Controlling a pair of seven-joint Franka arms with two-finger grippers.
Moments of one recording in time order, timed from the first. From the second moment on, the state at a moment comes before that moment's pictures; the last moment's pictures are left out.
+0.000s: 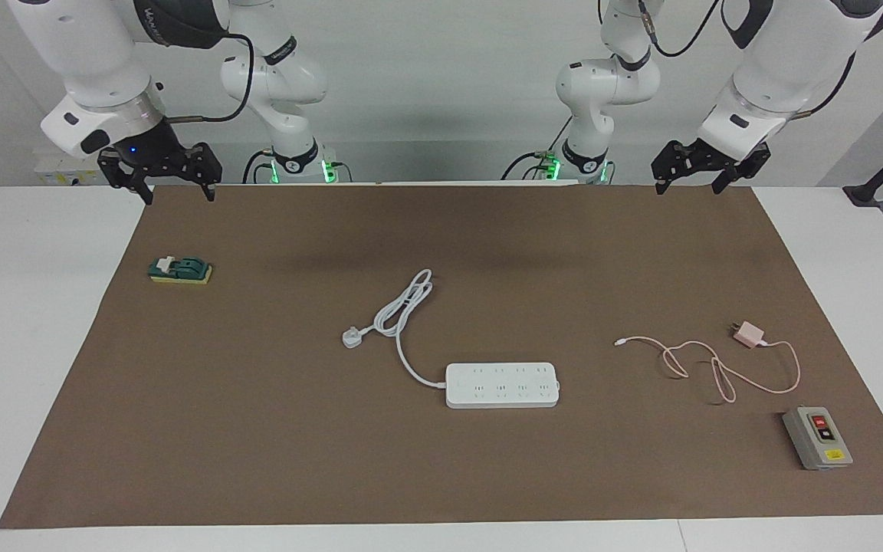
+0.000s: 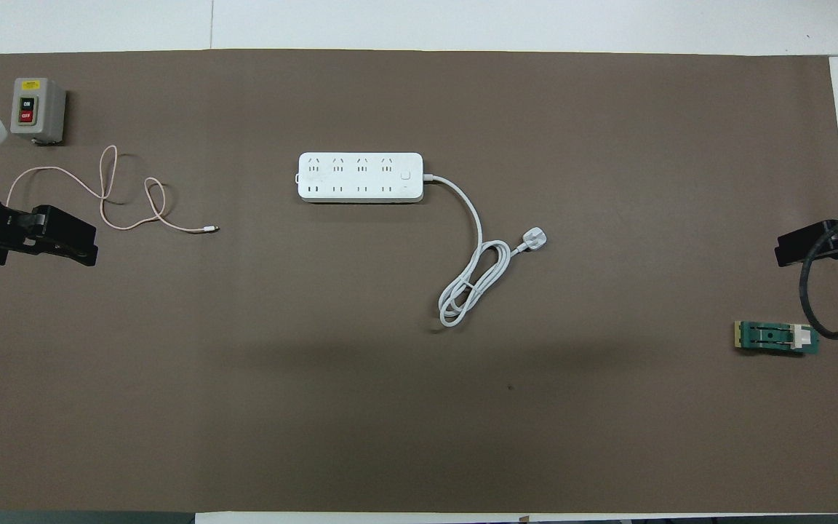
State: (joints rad) left arm -0.02 0.03 -0.14 -1.46 0.01 1.34 -0.07; right arm -0.09 -0.05 0.07 -1.63 -0.06 1.49 -0.13
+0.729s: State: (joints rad) left arm -0.02 0.03 -0.14 -1.47 0.01 1.38 -0.07; right arm -0.10 -0.05 0.06 -1.63 -0.02 1.49 -0.13
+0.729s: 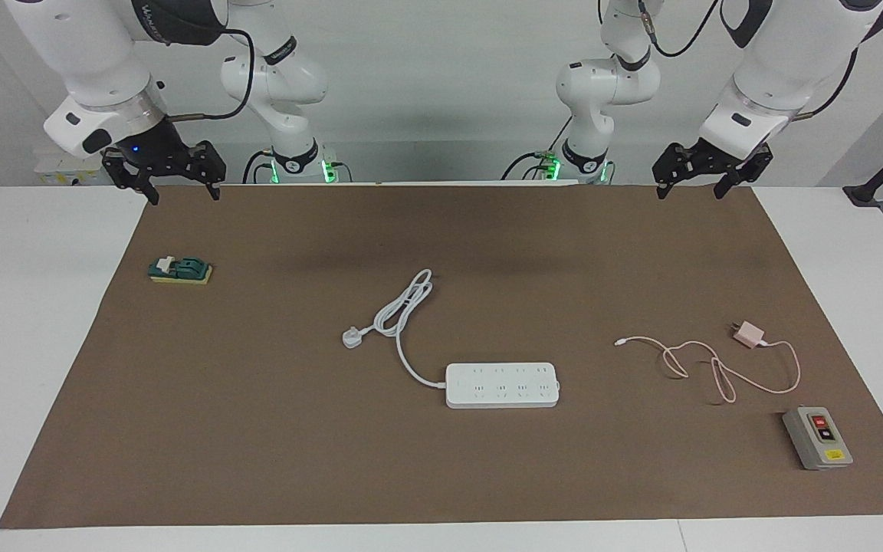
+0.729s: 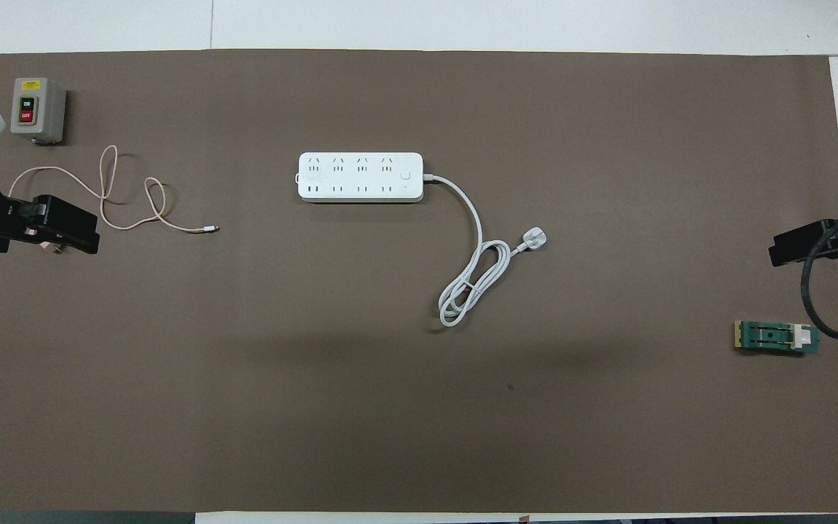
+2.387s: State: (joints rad) left arm 0.04 0.03 -0.13 -1.50 0.01 1.39 -0.06; right arm -0.10 -0.05 0.06 -1.63 -0.02 1.49 -0.13
